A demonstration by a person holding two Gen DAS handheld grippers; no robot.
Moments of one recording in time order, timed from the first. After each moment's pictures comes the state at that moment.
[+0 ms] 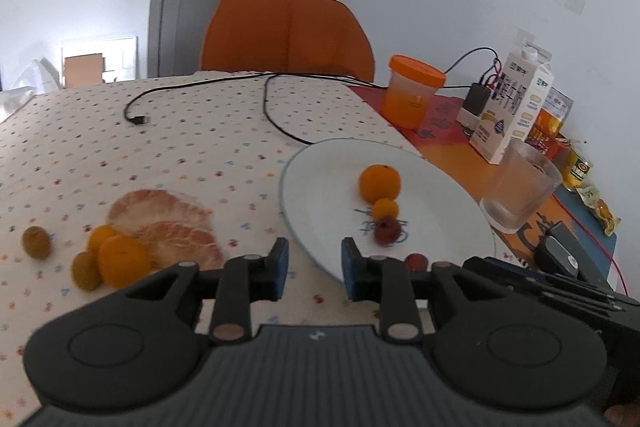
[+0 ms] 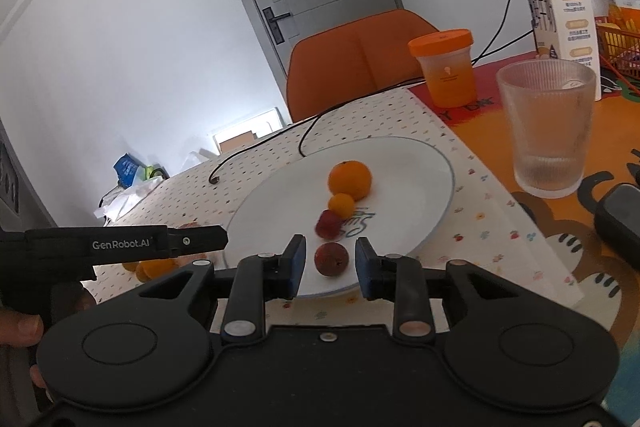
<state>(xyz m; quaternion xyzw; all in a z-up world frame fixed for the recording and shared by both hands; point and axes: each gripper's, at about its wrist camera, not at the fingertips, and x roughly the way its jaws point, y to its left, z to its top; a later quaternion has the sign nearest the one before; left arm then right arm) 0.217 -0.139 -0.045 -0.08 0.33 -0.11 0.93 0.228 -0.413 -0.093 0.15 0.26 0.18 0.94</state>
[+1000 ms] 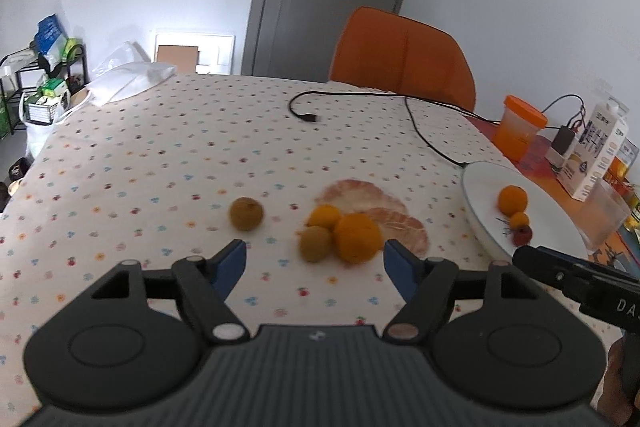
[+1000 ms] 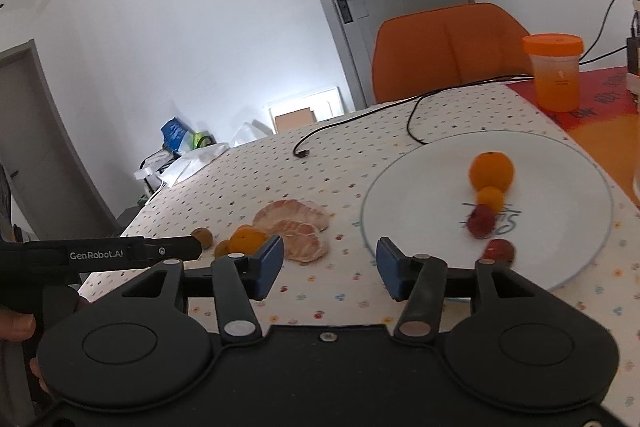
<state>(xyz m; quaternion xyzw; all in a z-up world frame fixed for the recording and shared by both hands) 0.173 -0.006 -0.048 -0.11 0.32 0.00 0.94 0.227 -0.314 -0.080 0.10 0.26 0.26 0.92</state>
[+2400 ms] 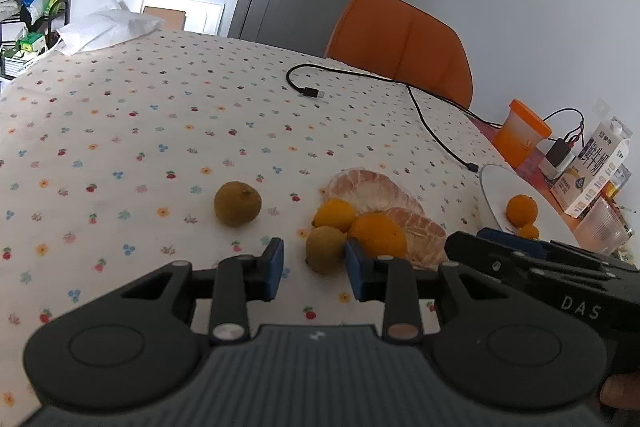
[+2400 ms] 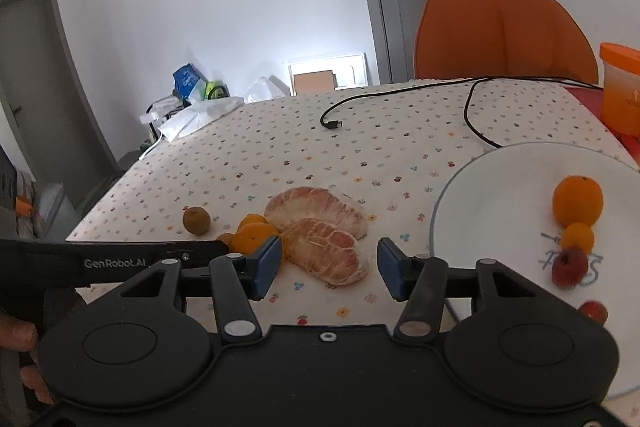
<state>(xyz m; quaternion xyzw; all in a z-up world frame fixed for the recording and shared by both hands) 0.217 0.013 -0.086 -0.17 0.34 -0.04 0.92 0.278 -0.248 -0.091 0.02 0.30 0.29 0.91</state>
